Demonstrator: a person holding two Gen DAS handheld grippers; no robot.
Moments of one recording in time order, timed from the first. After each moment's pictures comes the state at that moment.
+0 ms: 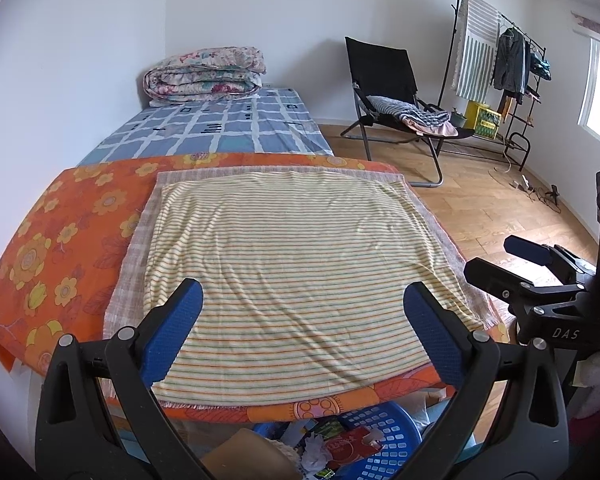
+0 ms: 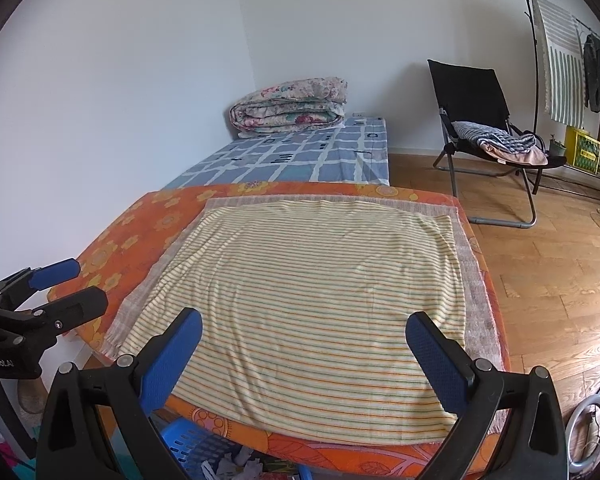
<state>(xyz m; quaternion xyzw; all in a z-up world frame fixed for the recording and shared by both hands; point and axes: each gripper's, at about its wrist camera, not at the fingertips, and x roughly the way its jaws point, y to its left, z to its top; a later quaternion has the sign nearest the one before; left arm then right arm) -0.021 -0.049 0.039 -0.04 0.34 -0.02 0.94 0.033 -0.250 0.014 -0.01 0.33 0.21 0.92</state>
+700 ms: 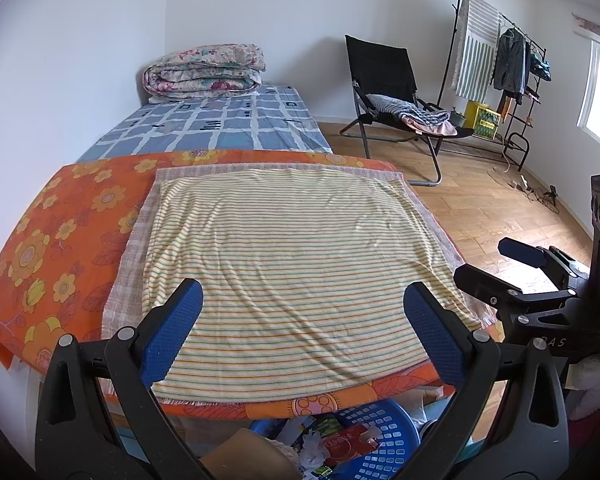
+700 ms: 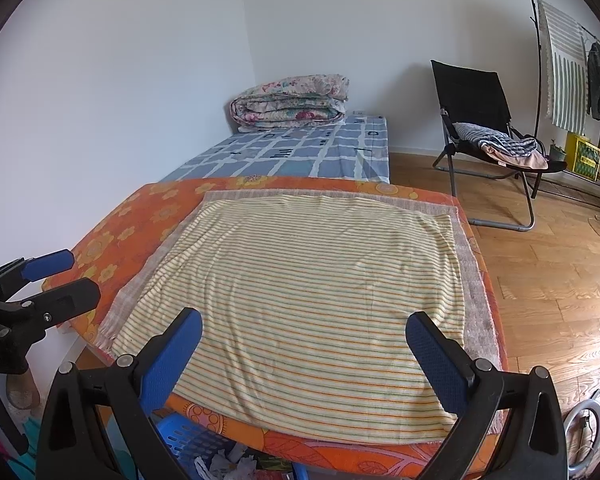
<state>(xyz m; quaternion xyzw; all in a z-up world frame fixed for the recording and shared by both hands) -0.026 -0.049 0.039 -0.04 0.34 -0.02 0.94 0.033 -0.247 0.008 -0.02 0.33 0.20 0.92</state>
